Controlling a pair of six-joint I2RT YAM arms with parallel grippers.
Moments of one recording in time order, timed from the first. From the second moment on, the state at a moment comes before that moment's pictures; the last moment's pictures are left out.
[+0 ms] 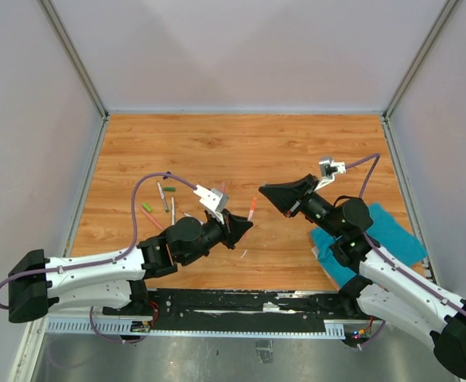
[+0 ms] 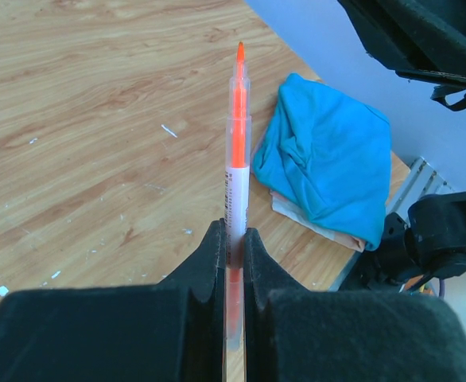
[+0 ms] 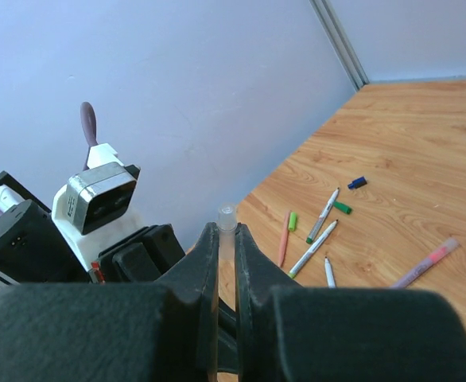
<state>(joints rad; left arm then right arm) -1.18 0.97 0.52 0.34 -0.32 -0.45 0.67 0.82 0.47 0.64 -0.27 0.71</state>
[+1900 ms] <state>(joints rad) -1.28 0.98 0.57 0.30 -0.46 -0.40 0.68 0.80 0.43 0.63 -0.23 0.75</state>
